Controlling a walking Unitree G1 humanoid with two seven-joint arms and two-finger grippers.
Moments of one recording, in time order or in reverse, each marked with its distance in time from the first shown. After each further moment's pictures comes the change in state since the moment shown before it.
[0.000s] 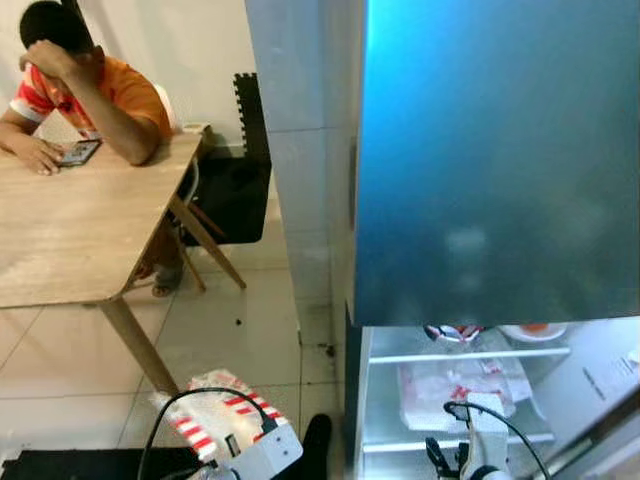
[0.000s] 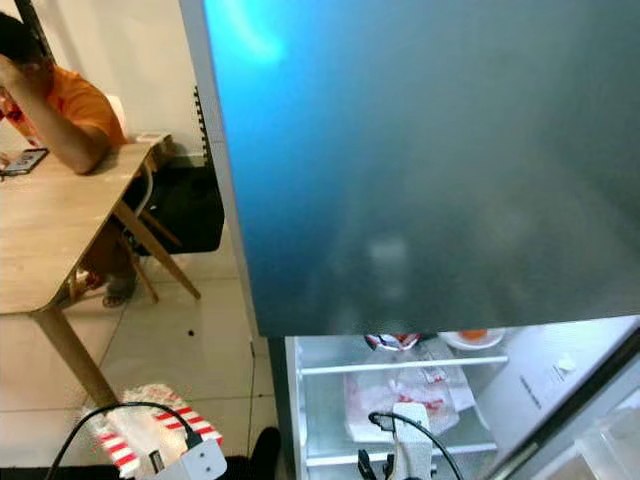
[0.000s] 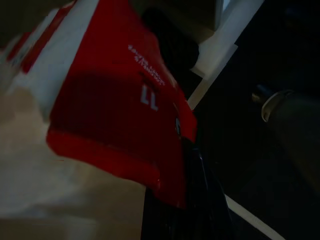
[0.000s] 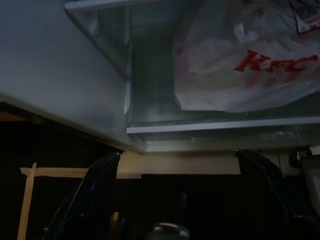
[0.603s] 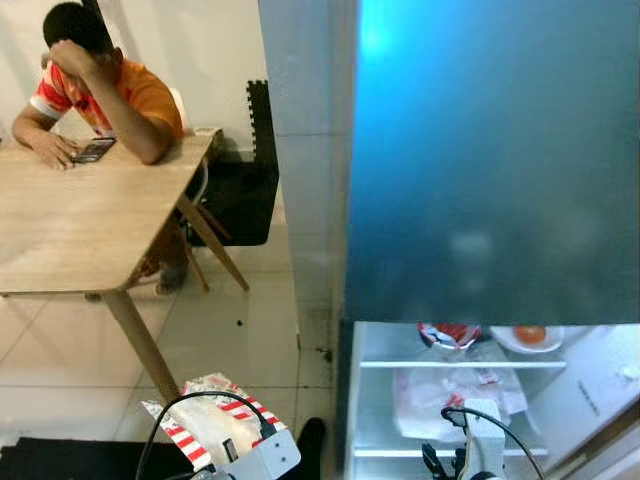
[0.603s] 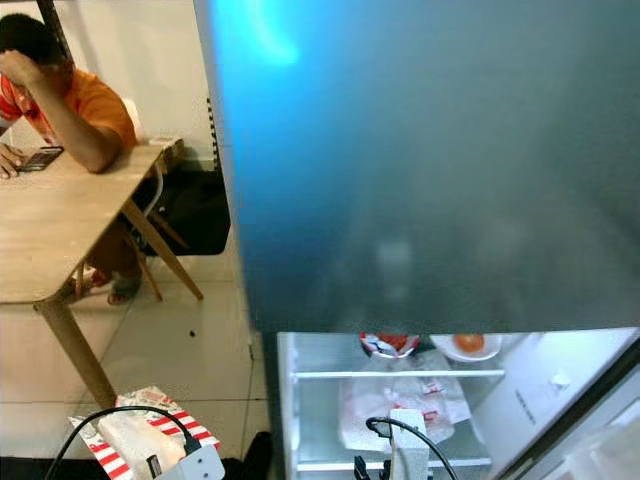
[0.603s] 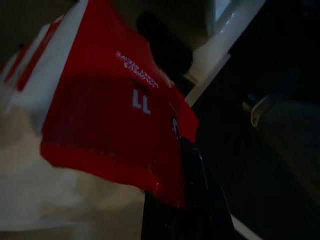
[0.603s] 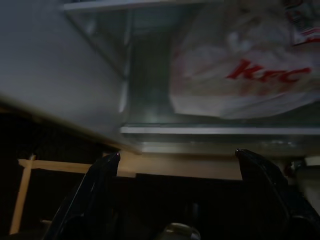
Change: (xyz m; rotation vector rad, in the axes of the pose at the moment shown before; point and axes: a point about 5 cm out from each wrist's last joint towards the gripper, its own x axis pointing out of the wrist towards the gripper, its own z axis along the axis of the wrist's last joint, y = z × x) left arm 0.000 -0.003 -0.002 0.003 0.007 -0.012; right arm 0.000 0.000 -0.001 0.001 0.002 0.001
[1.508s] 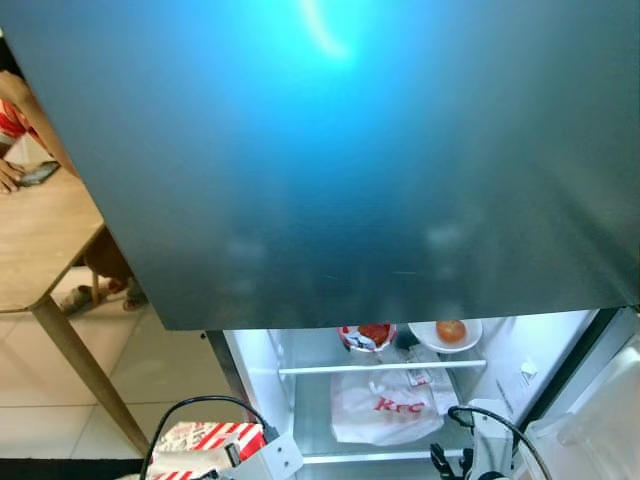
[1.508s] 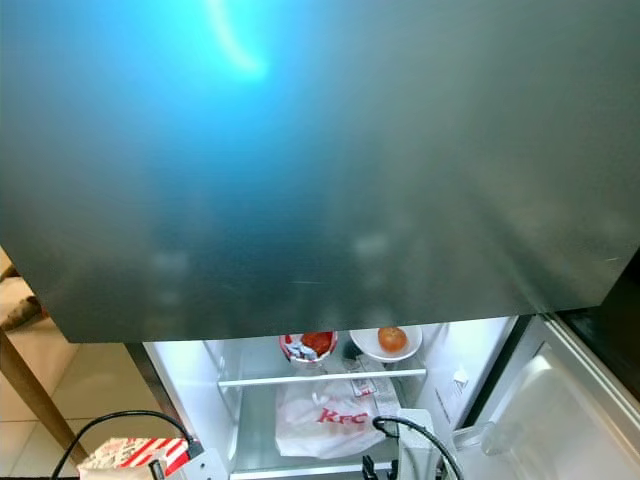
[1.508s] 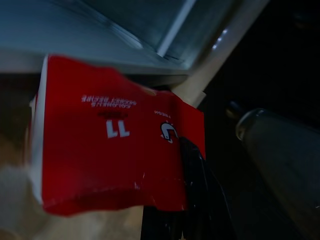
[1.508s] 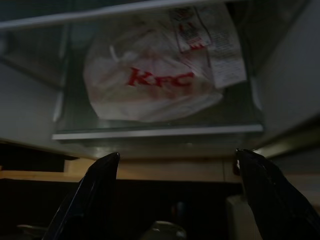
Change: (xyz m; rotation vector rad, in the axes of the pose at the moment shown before) left arm 0.001 -0.010 -0.006 -0.017 0.010 0.005; right arm -0.002 -0.006 -0.003 -0.003 0.007 -0.012
